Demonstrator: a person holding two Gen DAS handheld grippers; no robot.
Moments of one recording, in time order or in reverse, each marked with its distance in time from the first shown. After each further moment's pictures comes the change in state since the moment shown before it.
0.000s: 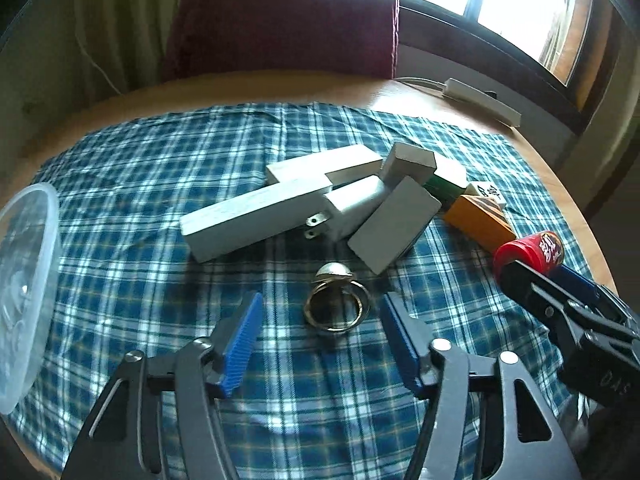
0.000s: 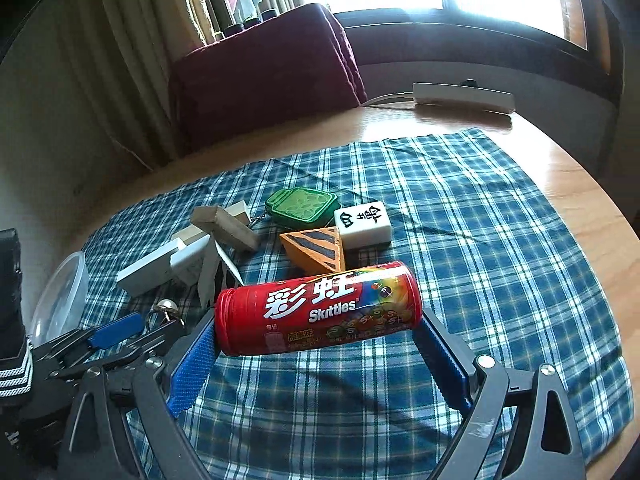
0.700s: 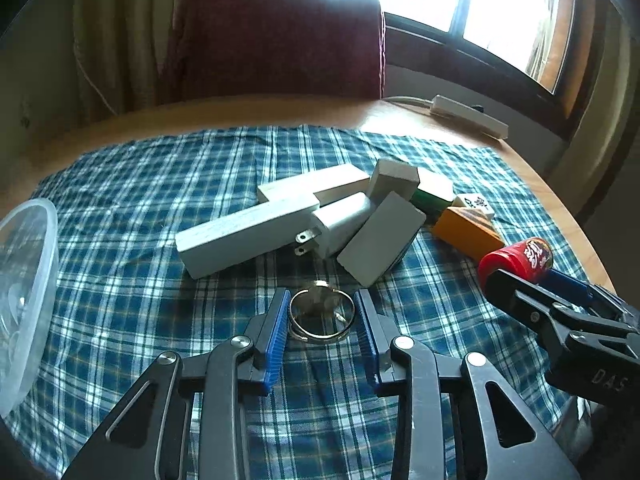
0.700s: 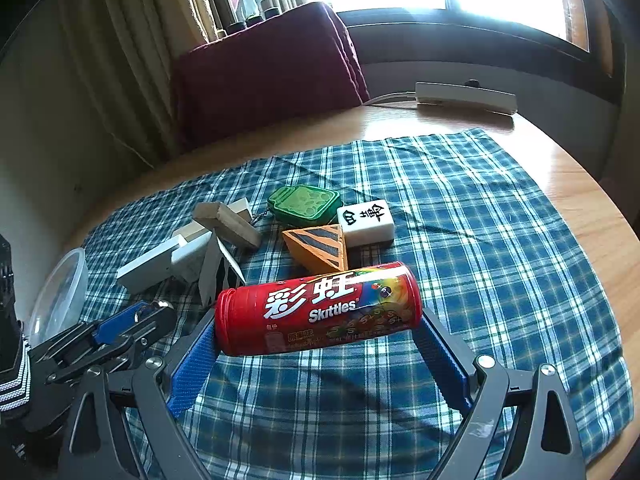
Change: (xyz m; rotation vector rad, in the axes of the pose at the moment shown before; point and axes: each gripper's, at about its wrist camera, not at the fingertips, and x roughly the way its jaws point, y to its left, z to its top) left arm -0.013 0.000 -0.009 0.007 -0.123 -0.026; right arm 0.001 -0.002 0.000 -0.006 0.002 0.010
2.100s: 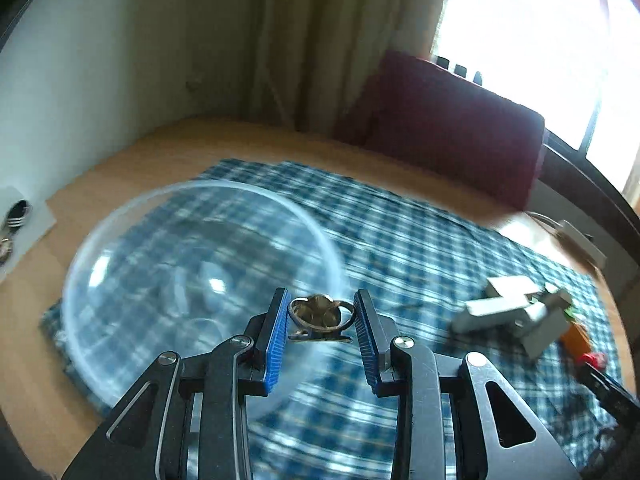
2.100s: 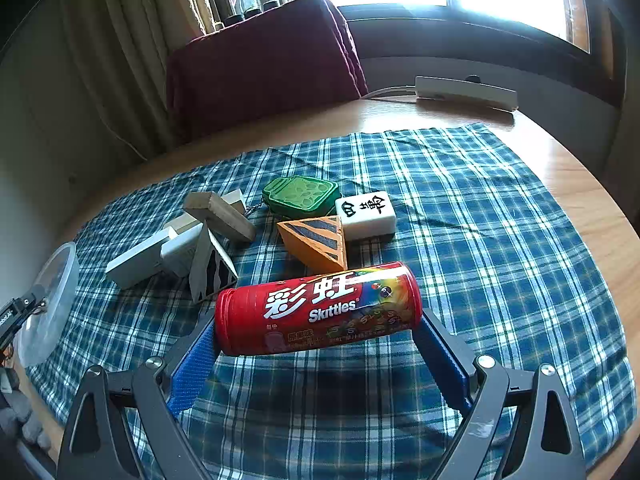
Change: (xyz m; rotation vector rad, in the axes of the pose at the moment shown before) left arm -0.087 0.161 -0.026 -0.380 -0.217 0.353; right arm 0.011 0.004 -0.001 -0.015 0.020 -0.020
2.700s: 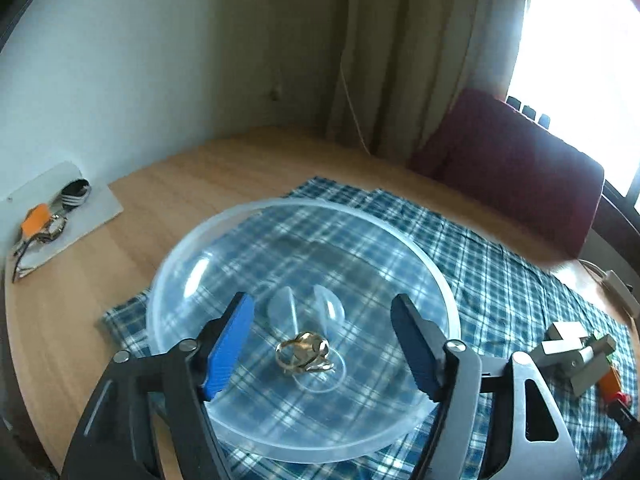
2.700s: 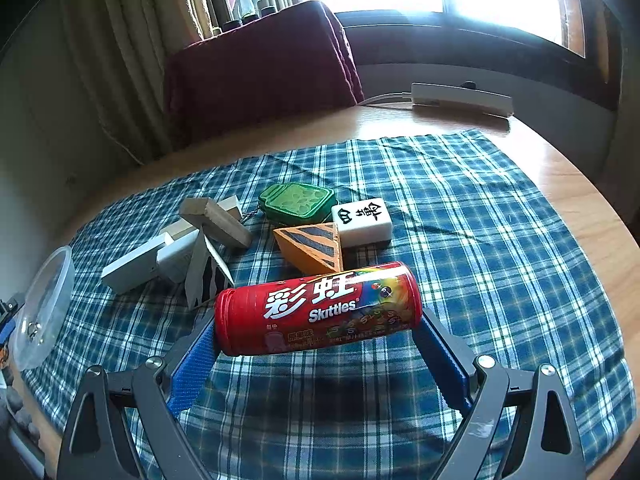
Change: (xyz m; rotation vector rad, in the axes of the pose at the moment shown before) left arm -0.009 0.064 0.000 -0.121 -0.098 0.155; right arm -0.002 -0.003 0.001 -0.002 -0.024 -0.013
